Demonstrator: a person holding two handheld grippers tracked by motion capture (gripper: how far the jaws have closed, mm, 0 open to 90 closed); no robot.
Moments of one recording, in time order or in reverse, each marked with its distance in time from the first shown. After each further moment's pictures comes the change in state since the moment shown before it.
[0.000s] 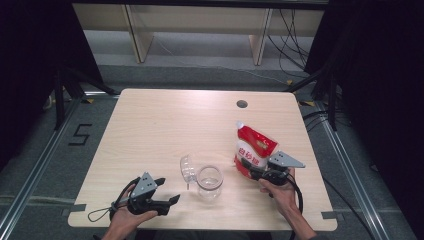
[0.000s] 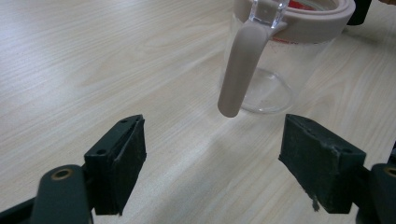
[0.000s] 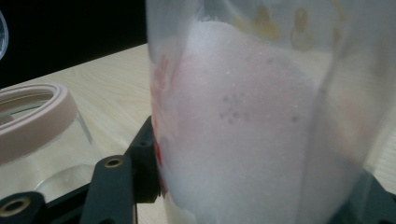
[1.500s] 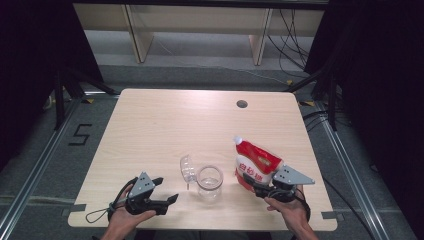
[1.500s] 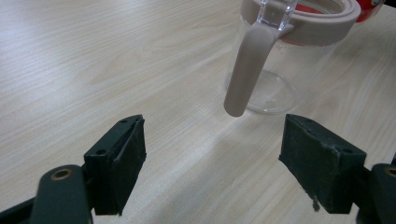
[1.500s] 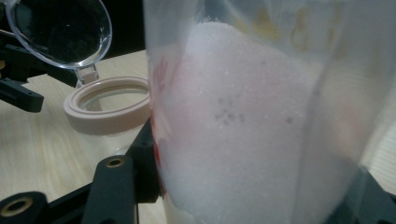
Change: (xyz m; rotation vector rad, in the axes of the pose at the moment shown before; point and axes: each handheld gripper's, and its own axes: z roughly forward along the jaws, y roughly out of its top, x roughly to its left) left arm 0.003 -0.001 -0.003 -0.013 0.010 -0.012; right arm 0.038 0.008 -0.045 0.027 0.064 -0.104
